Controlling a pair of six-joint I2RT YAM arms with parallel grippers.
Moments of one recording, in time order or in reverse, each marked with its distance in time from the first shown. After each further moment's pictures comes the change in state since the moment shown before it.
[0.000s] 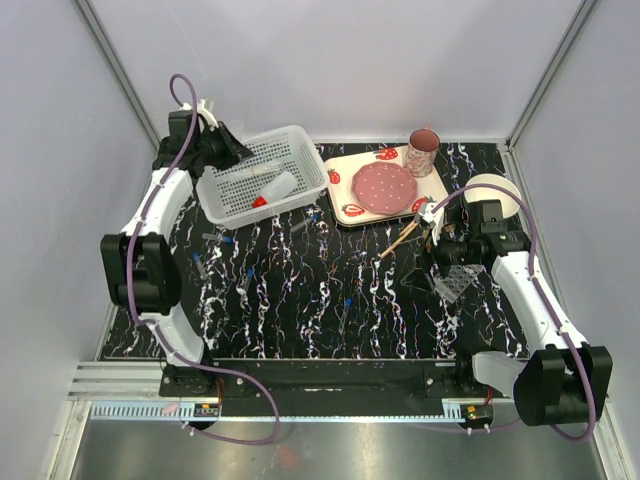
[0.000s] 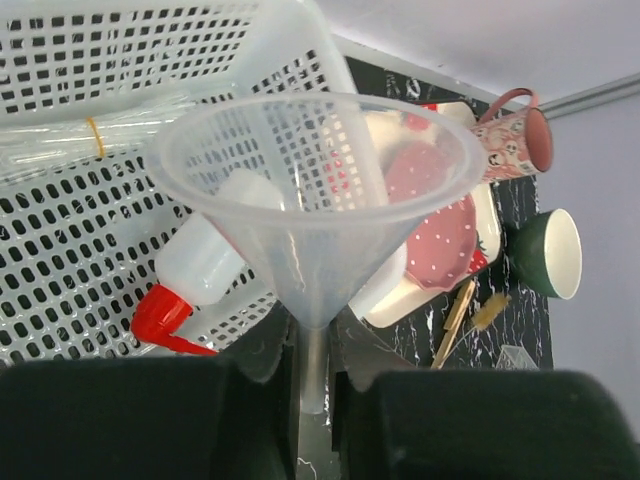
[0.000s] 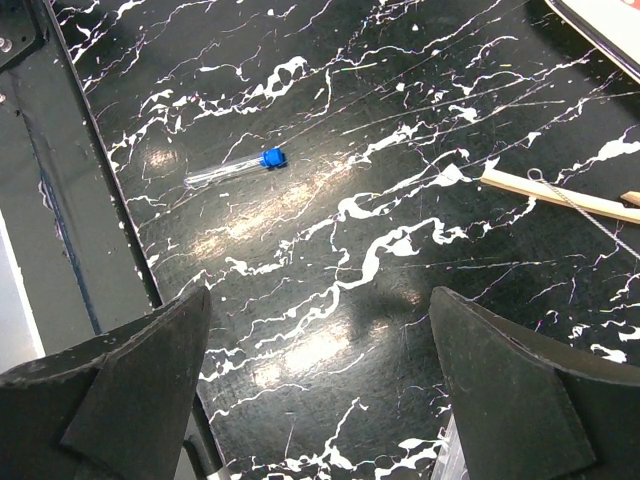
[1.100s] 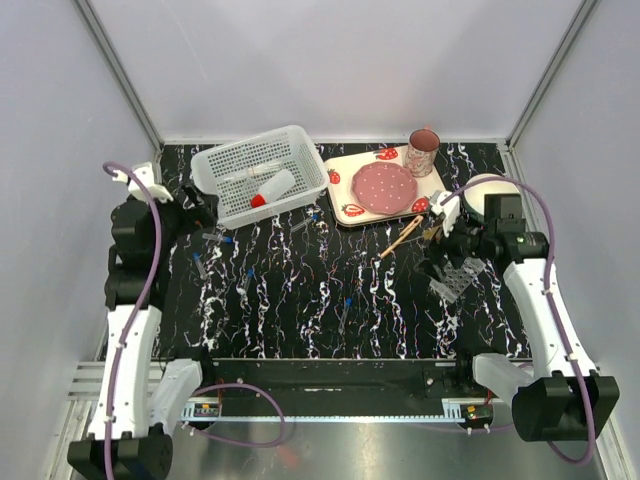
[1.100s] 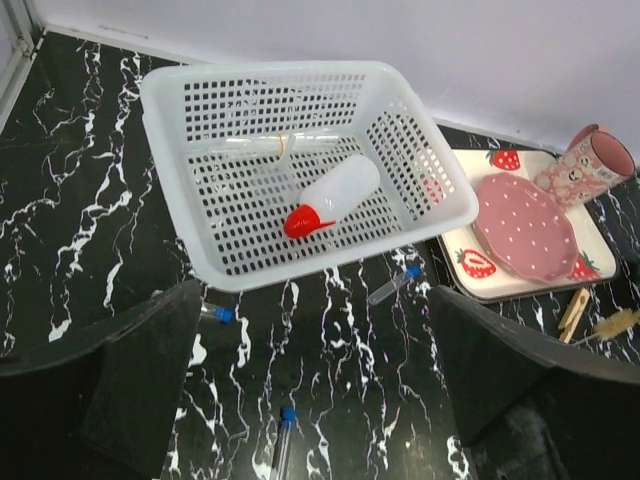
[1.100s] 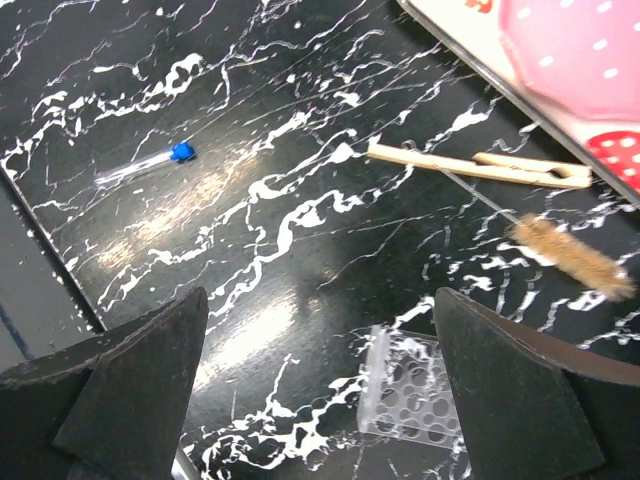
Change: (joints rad) left arm 0.050 -0.899 -0.568 -0.063 -0.321 0.231; right arm -0.040 -0.089 0.068 -0.035 0.164 0.006
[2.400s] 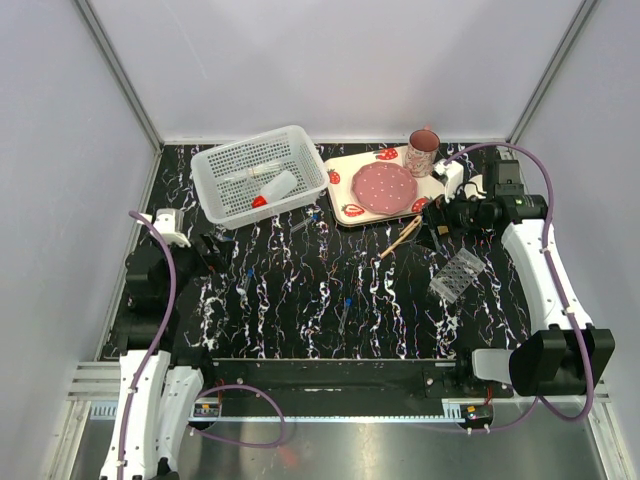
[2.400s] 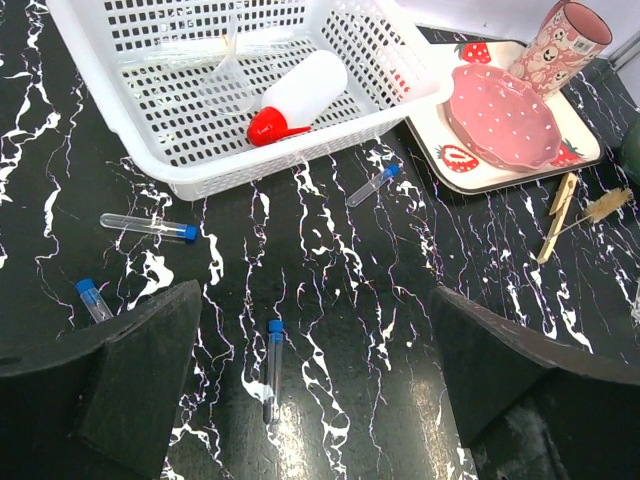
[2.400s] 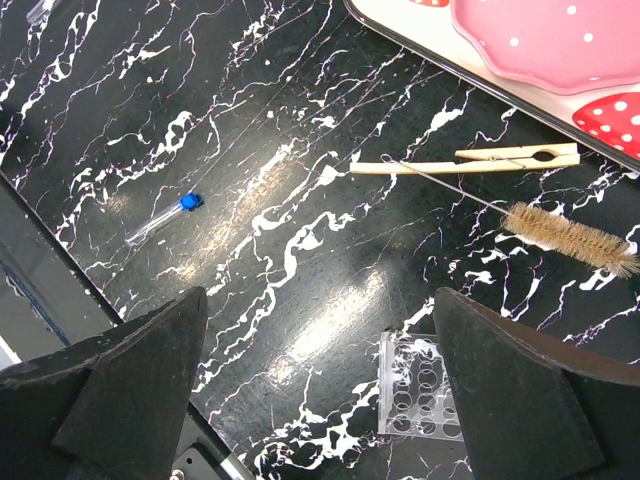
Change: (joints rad) left arm -0.020 -0.351 -0.325 -0.058 0.131 0.062; right arm -0.002 0.230 0.282 -0.069 0.066 0.222
